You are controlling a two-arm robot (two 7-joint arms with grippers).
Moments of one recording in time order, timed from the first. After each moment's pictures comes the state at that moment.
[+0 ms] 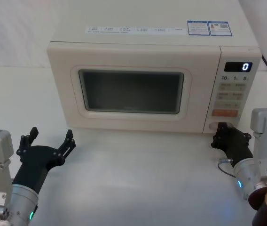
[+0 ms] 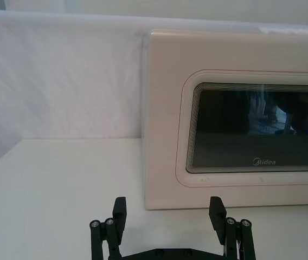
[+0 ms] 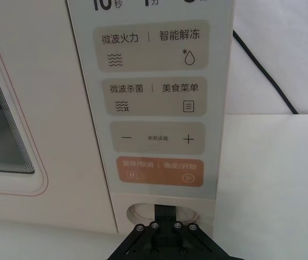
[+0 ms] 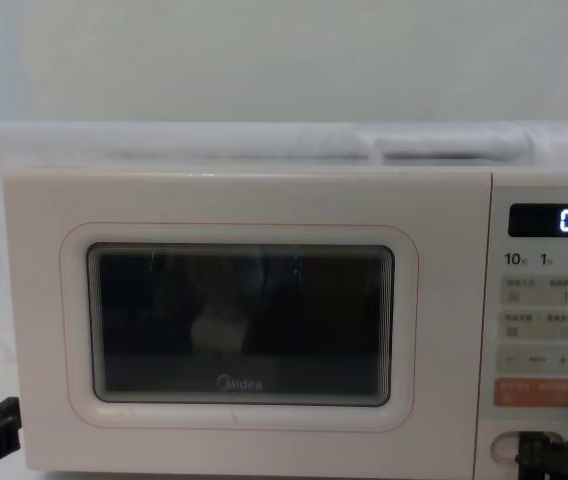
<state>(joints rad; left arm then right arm) 0.27 0.24 0.04 -1.85 -0.25 -0.02 -0.02 0.12 -0.02 -0.12 -1.34 0.06 -0.05 0.07</state>
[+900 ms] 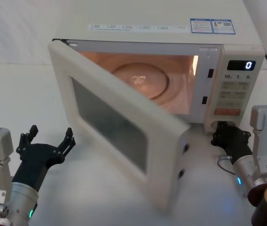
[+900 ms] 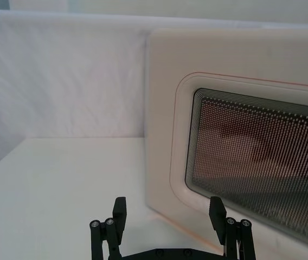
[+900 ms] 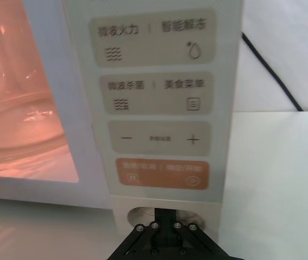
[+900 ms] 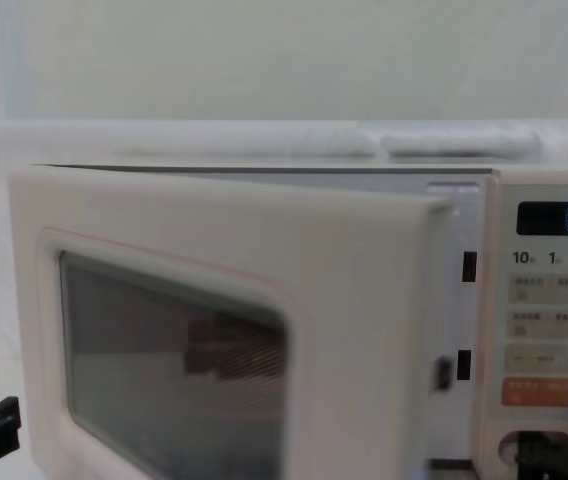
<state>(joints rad) 0.27 0.24 0.04 -1.85 -0.25 -0.02 -0.02 0.14 -0.02 -0.11 -1.32 0.06 -0.05 0.06</state>
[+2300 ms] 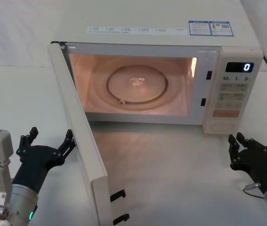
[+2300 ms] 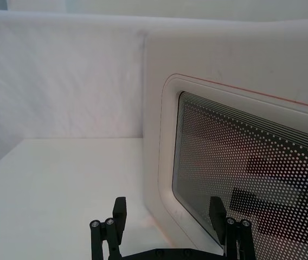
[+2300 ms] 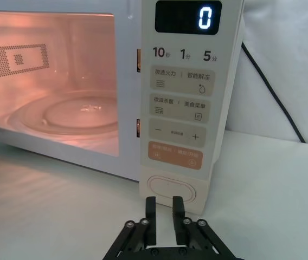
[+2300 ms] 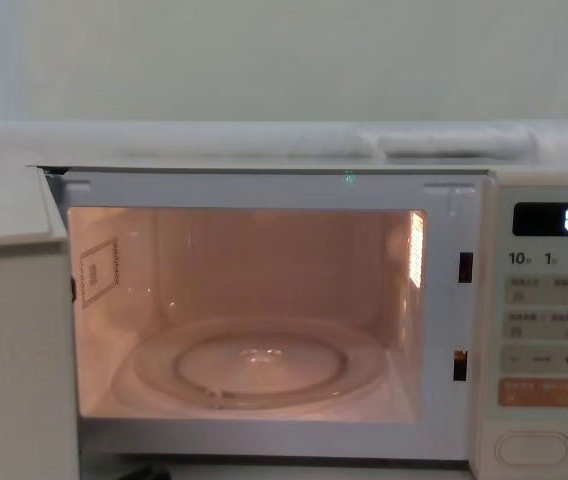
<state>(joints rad) 0.27 0.24 0.04 -1.85 -0.25 -0.02 -0.02 -0.12 0.18 -0.13 -1.65 0.11 -0.05 0.20</state>
